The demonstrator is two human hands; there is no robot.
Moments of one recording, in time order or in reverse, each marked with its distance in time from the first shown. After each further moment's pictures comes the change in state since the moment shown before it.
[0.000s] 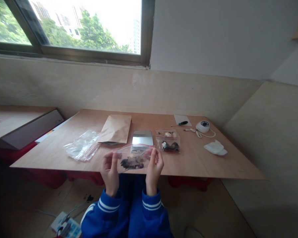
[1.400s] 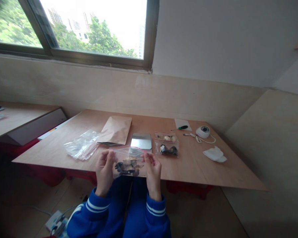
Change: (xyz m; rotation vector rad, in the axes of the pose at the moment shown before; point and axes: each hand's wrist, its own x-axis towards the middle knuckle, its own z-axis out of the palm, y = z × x) left_hand 0.013 0.010 -0.004 -0.096 -0.099 -0.086; right_hand 0.011 -0.008 -0.018 0.024 -0.307 0.062
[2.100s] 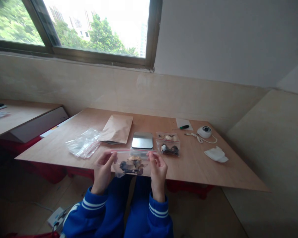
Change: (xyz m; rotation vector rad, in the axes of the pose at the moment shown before) left_hand 0.005 0.001 -0.014 0.057 -0.105 0.001; right_hand -0.002 -0.009 -0.008 -0.076 0.113 -0.055
